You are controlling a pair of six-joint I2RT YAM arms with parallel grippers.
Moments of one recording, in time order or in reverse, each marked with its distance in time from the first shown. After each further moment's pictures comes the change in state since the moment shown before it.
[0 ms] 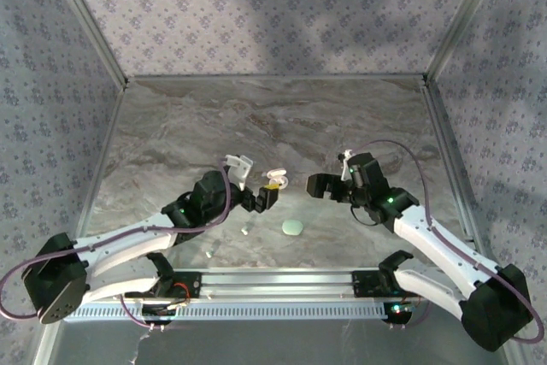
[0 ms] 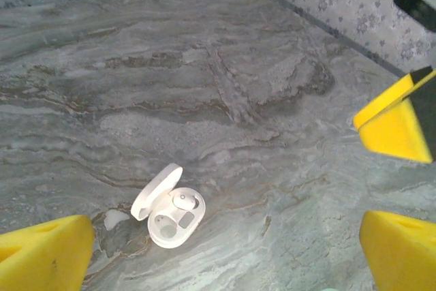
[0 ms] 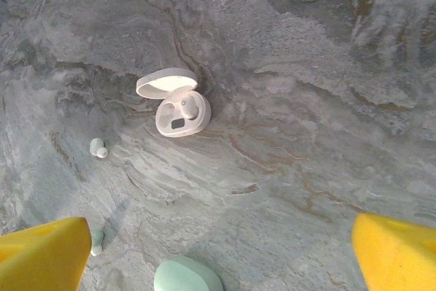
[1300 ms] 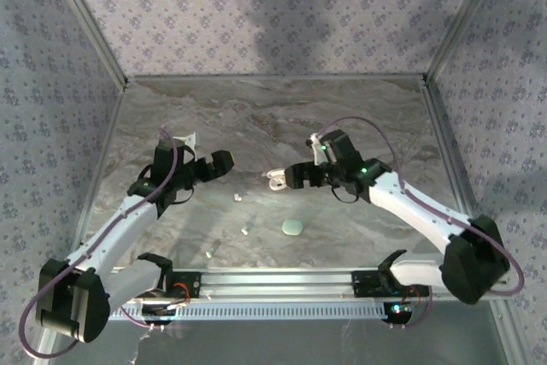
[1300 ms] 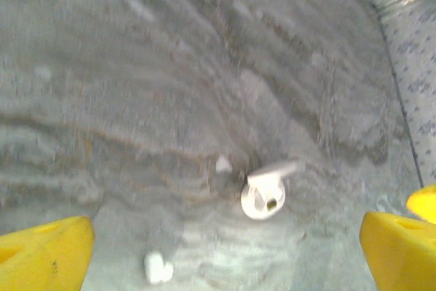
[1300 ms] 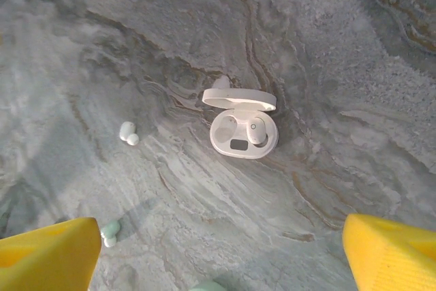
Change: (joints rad) left arm 0.568 -0.023 0.143 -0.489 0.389 -0.364; right arm 0.055 0.280 0.253 -0.033 -0.090 -0.209
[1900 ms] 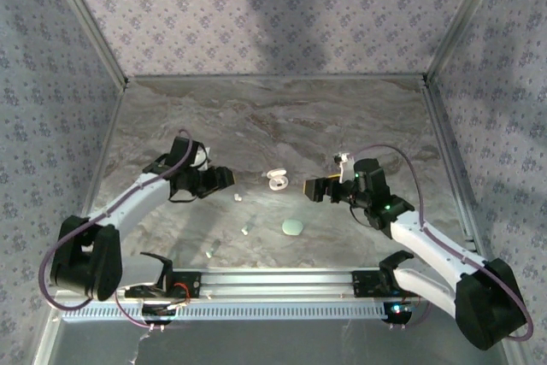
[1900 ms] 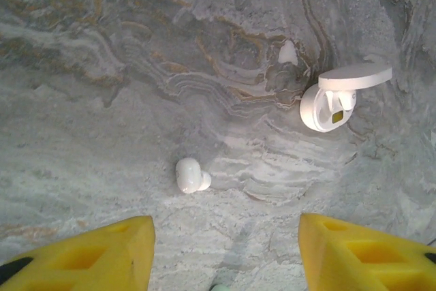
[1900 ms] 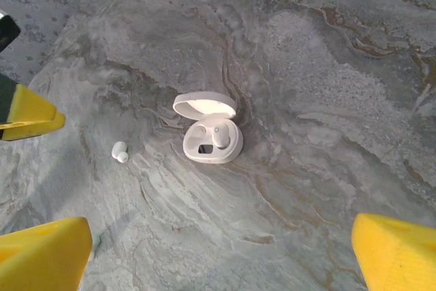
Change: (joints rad) left arm 0.000 0.276 0.111 -0.231 0.118 0.045; right arm -0.140 -0.263 -0.431 0.422 -0.084 0.020
